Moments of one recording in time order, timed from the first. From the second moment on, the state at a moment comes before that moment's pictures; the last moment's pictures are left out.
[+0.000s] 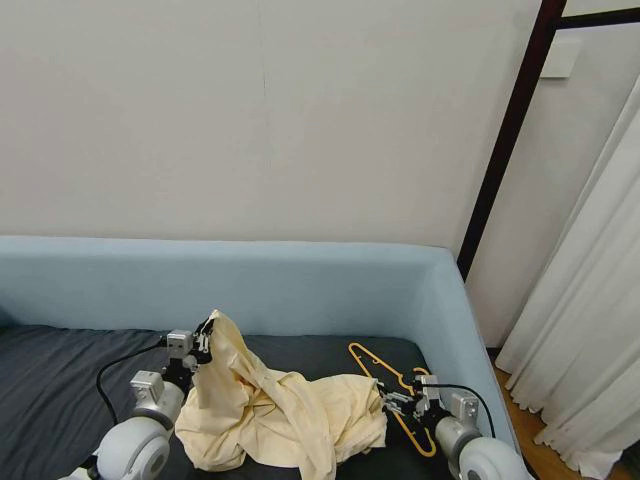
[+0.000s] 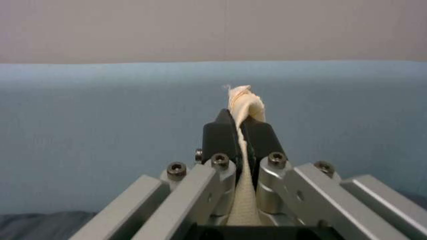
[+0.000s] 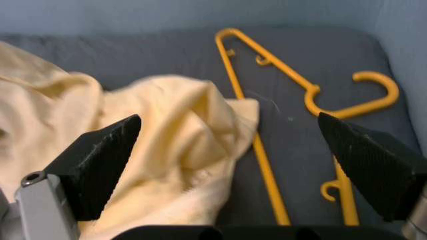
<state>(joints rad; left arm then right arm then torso) 1.17 -0.78 -0.24 -1.79 -0.69 -0.16 -0.24 -1.01 0.95 0.03 1.57 0.85 -0.29 0.12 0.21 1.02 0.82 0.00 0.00</state>
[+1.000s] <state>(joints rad) 1.26 -0.76 -0.30 -1.85 -0.67 -0.18 -0.20 -0.71 1.09 -0.07 0.95 0.72 -0.25 -0.05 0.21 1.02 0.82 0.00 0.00</state>
